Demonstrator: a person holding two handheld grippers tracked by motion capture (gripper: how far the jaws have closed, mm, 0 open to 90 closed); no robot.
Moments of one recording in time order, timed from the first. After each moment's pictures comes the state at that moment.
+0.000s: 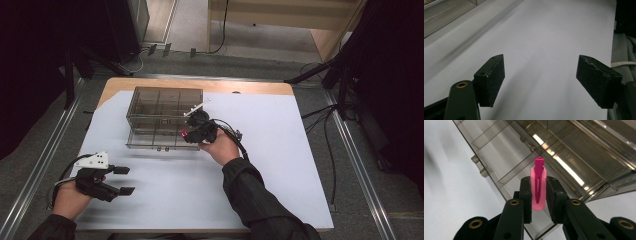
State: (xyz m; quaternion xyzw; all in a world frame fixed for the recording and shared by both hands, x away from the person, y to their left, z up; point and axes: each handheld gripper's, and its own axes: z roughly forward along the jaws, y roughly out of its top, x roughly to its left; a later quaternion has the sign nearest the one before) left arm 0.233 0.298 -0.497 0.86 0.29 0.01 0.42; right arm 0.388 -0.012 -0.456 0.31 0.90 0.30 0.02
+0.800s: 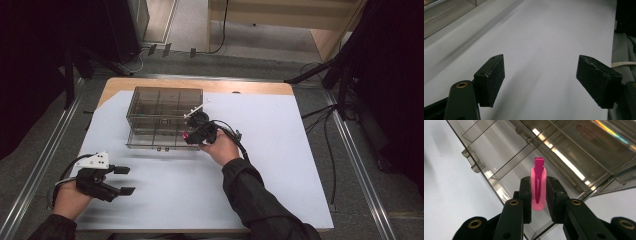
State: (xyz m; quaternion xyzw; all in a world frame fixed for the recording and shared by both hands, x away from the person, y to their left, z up) left arm 0.233 0.296 -0.496 0.86 0.29 0.01 0.42; right arm 0.391 -0.012 -0.465 0.32 0.90 0.28 0.01
